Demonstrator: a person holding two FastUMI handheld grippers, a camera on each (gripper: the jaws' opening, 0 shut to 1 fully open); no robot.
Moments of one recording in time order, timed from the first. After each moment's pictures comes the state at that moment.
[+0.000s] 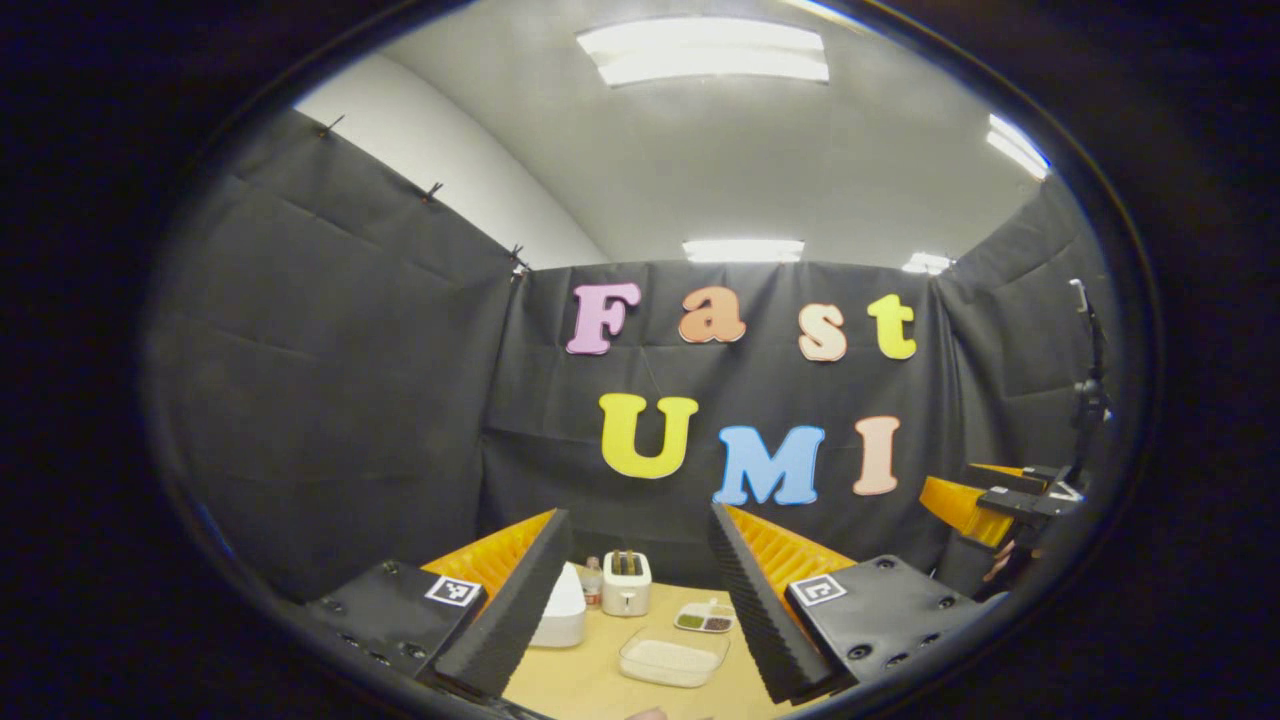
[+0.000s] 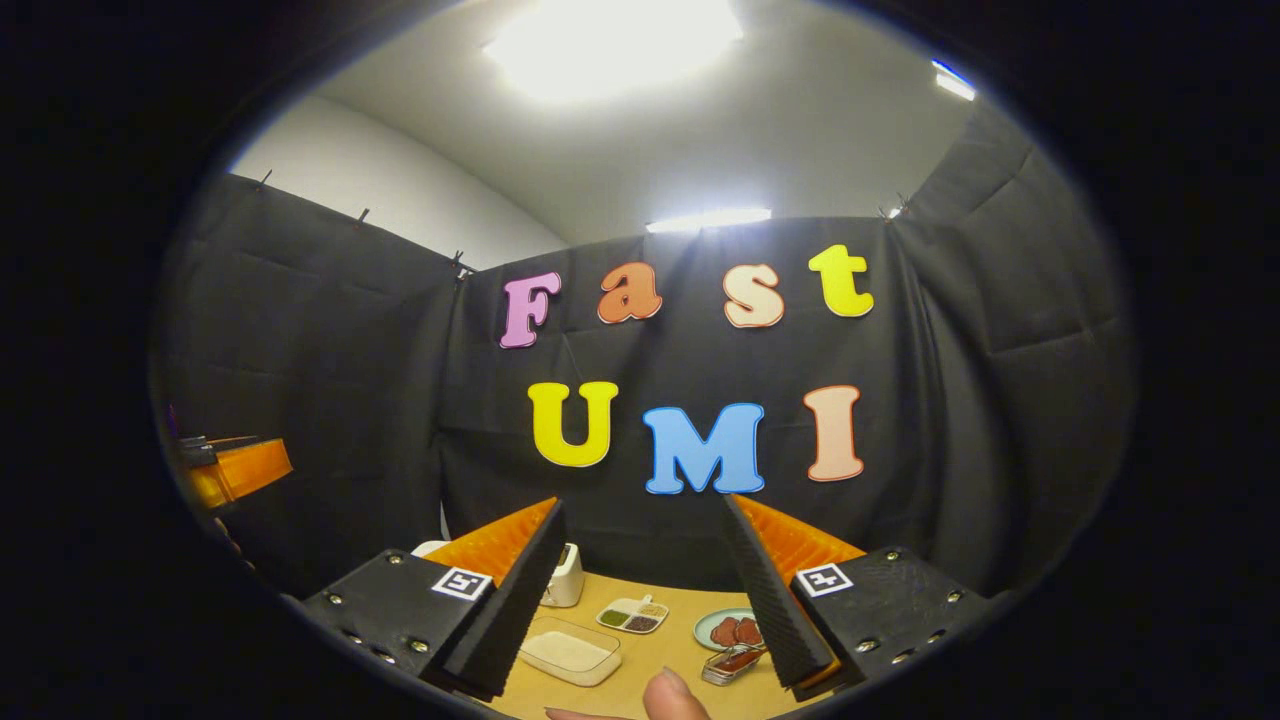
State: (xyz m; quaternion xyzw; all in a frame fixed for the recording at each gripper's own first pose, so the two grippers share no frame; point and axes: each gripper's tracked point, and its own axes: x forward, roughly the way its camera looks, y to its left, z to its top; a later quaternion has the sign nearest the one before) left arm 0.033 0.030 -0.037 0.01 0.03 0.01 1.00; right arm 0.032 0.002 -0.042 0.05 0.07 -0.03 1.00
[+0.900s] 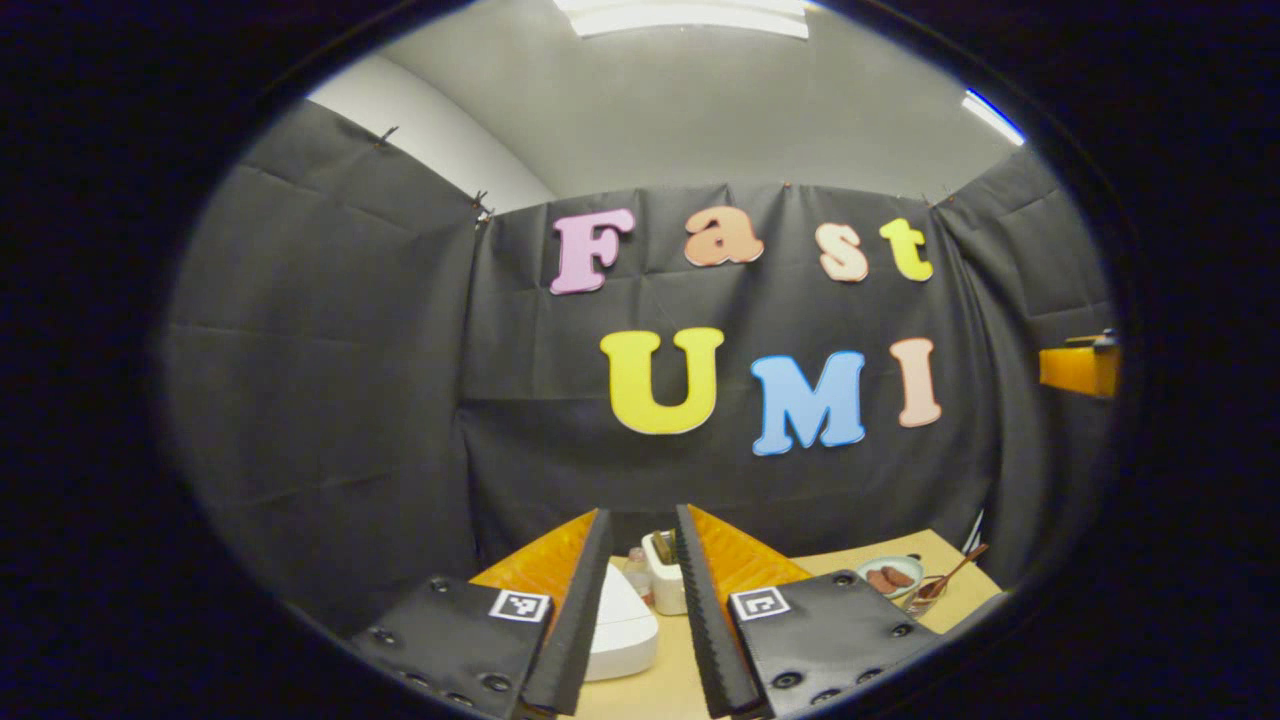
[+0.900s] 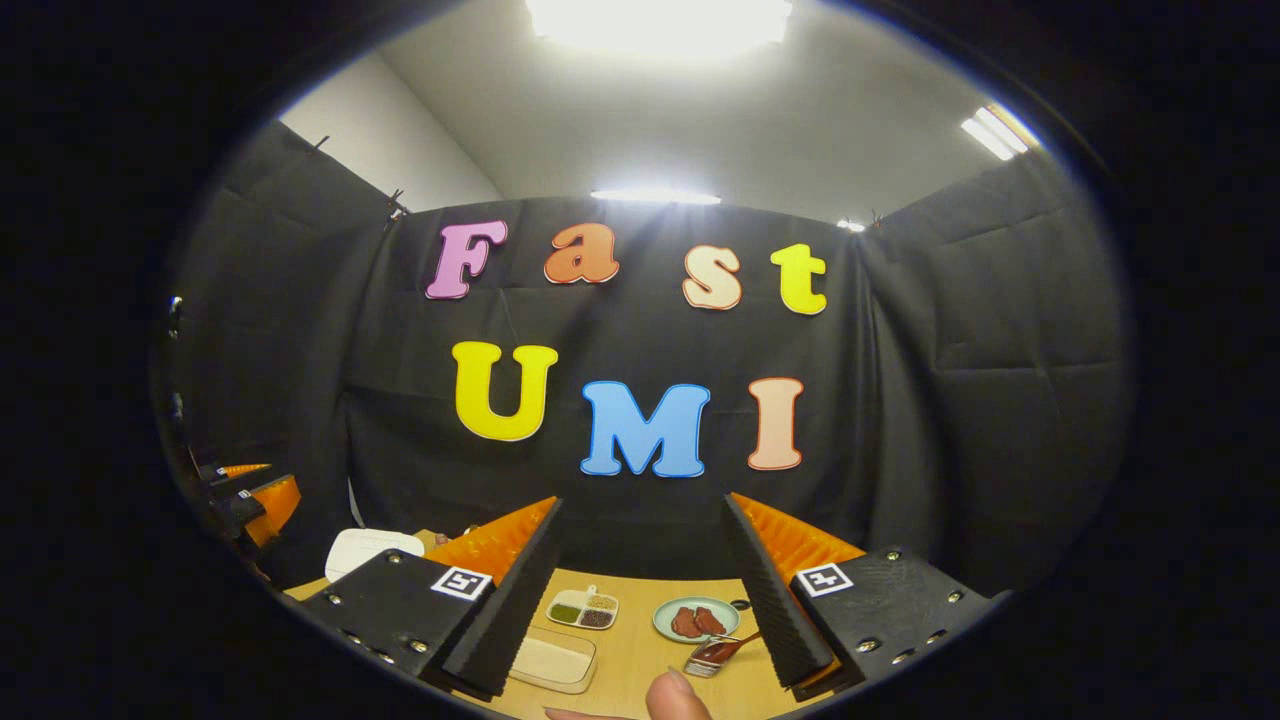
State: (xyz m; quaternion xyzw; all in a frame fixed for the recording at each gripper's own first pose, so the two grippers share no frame) left arm 0.242 0.183 -0.188 0.06 0.10 -0.02 0.99; right arm 0.097 0.070 -0.057 -0.01 0.13 -0.17 0.98
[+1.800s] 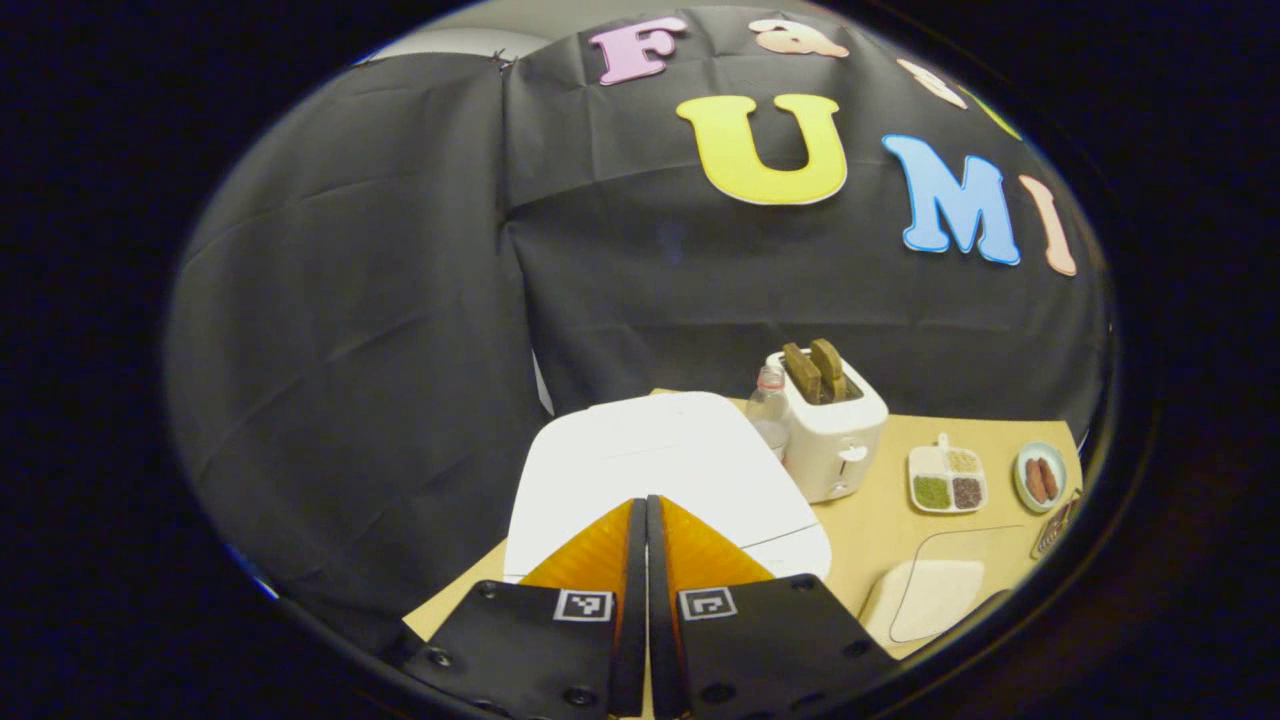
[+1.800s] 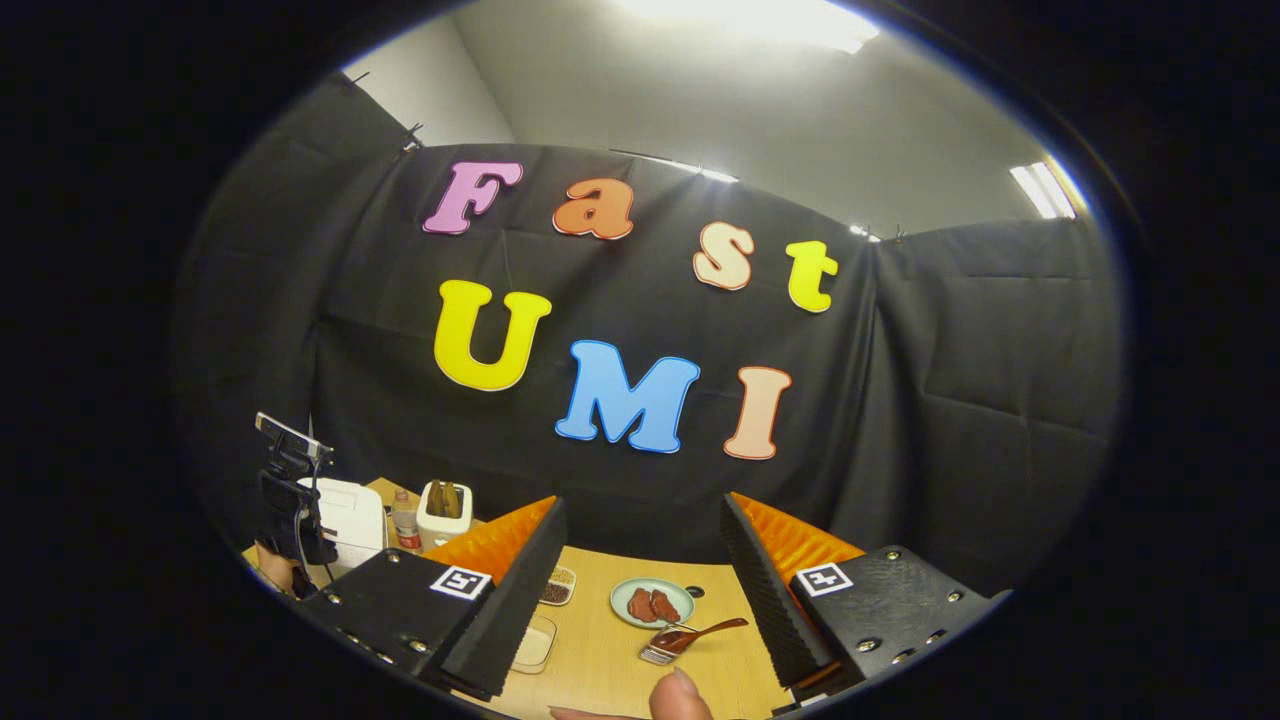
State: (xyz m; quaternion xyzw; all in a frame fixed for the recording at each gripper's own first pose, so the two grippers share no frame) left arm 0.369 0.287 -0.470 0.11 0.33 0.12 0.93; right arm 0.125 0.084 -0.077 -0.08 0.20 -0.19 0.96
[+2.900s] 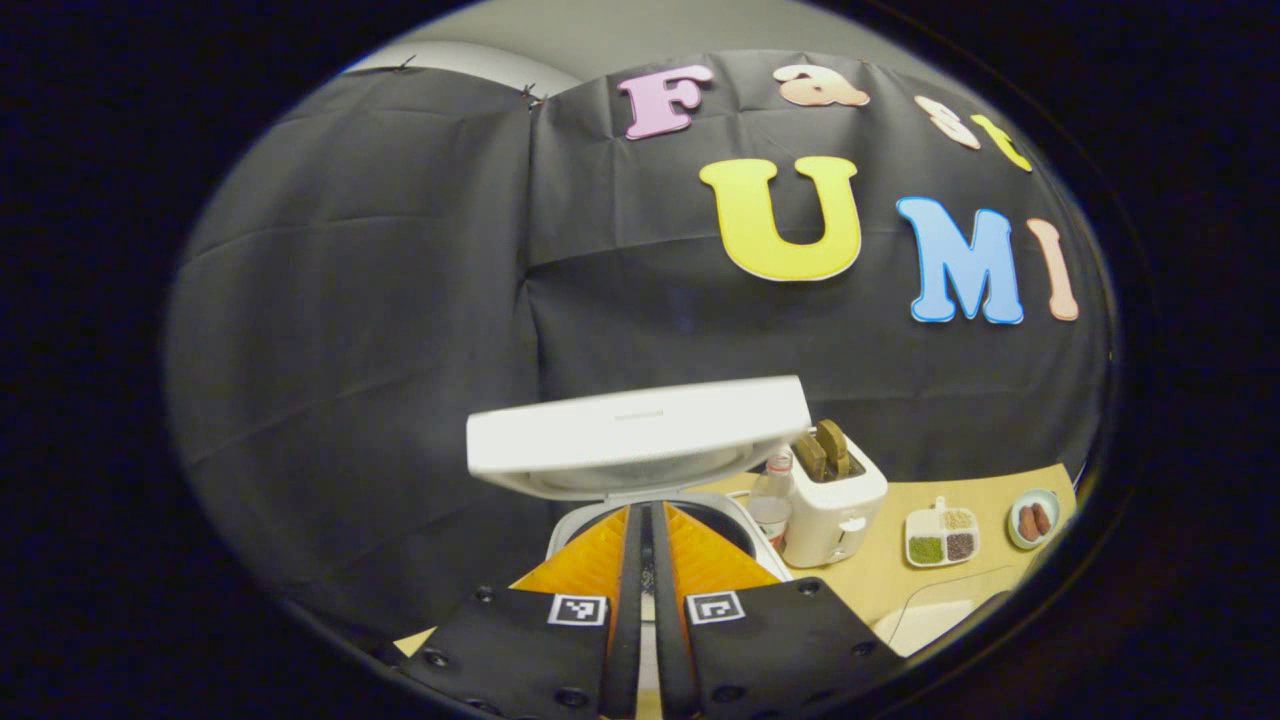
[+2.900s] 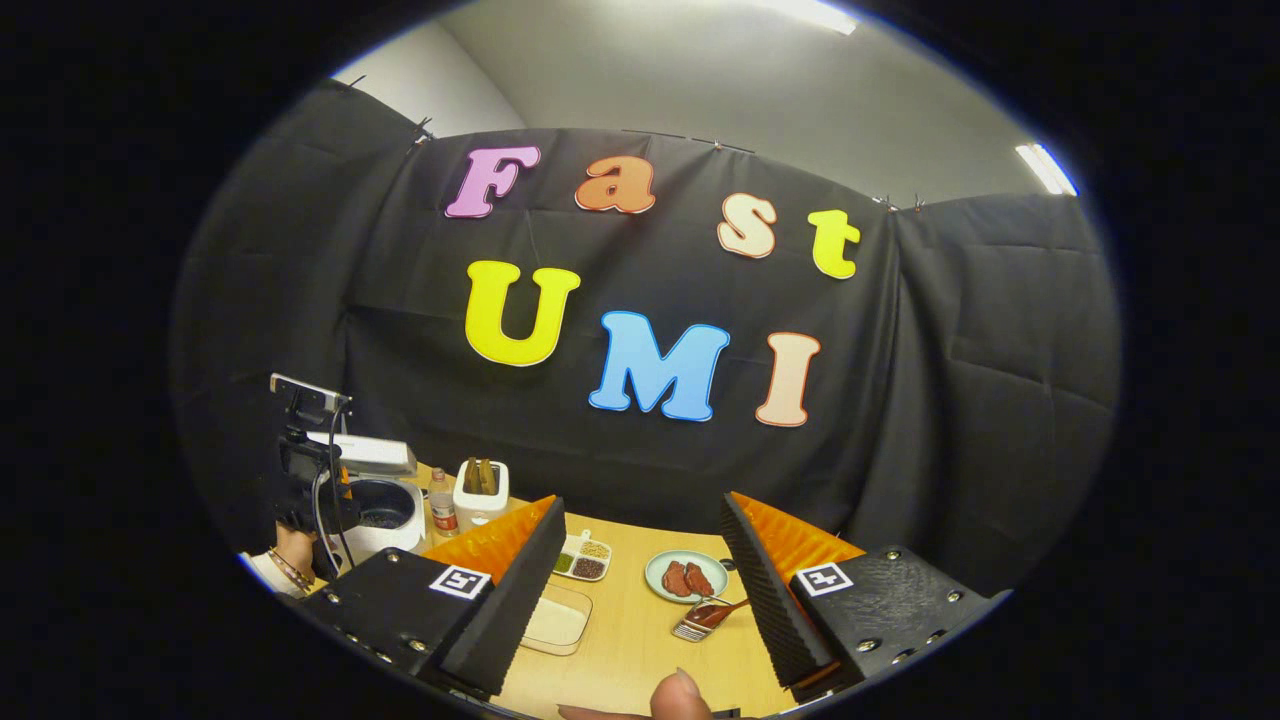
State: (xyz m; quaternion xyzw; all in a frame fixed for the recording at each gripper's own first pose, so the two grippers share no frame) left arm 0.383 0.296 -0.409 0.09 0.23 0.12 0.96; right arm 0.102 0.111 -0.099 -0.03 0.24 -0.15 0.96
